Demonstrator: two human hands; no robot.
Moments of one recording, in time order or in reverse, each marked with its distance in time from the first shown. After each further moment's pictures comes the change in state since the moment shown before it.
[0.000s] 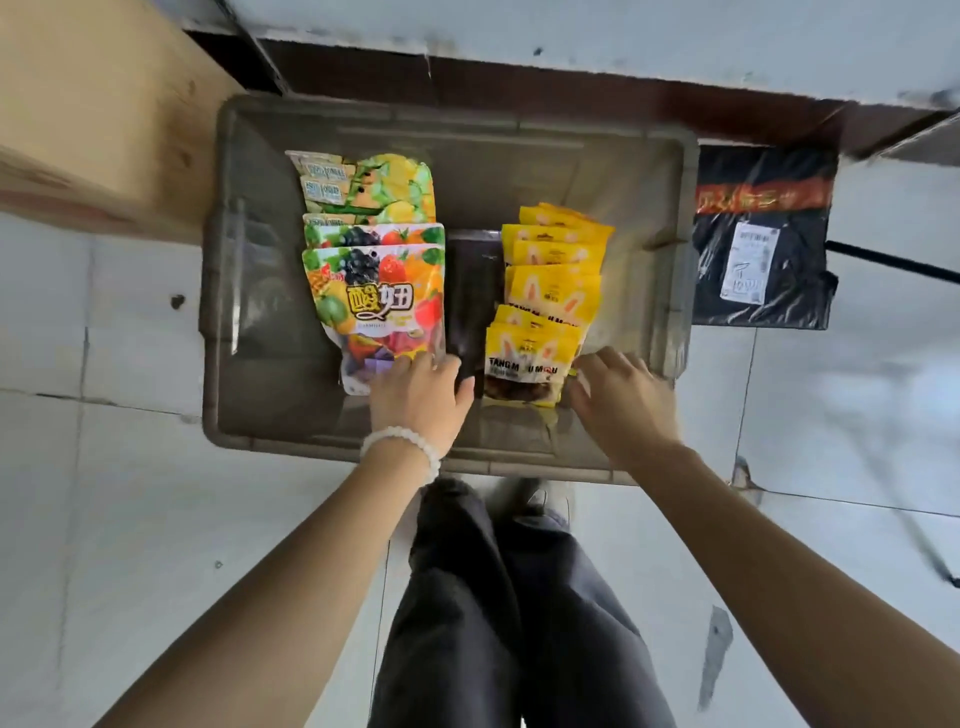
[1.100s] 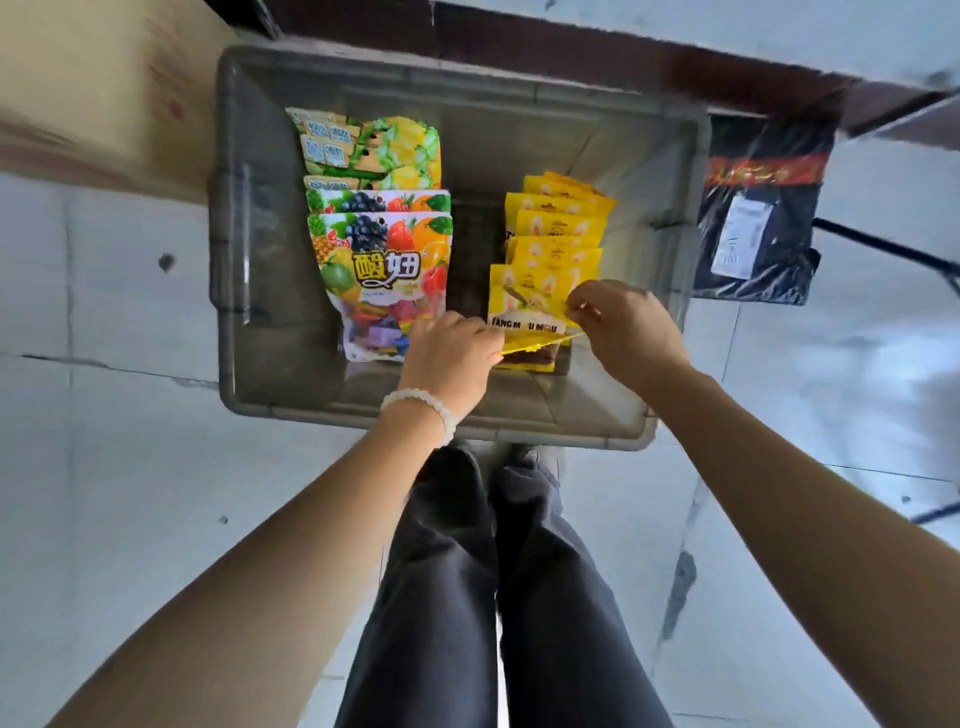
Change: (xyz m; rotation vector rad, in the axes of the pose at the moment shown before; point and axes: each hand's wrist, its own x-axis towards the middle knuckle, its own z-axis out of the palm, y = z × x) left_hand 0.010 -0.001 -0.005 -0.313 0.089 0.315; right_hand 0.037 -0.021 -0.040 0.278 -0.058 -0.027
